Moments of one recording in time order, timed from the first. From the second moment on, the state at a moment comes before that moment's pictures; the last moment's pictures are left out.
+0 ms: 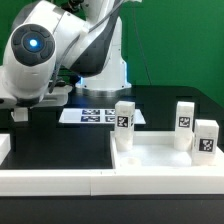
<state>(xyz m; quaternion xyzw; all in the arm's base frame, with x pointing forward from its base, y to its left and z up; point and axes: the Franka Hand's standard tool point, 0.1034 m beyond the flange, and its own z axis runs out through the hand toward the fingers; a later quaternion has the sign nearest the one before) 0.314 -0.219 0.016 0.88 0.14 -0.44 0.08</state>
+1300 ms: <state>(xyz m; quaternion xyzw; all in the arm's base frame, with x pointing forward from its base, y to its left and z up) 0.445 -0.113 0.149 0.99 0.08 -0.15 -0.01</state>
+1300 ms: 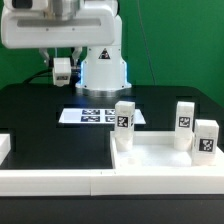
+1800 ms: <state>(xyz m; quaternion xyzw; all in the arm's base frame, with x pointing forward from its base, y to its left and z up) 0.466 -0.103 0.148 1.00 0.07 0.01 0.01</state>
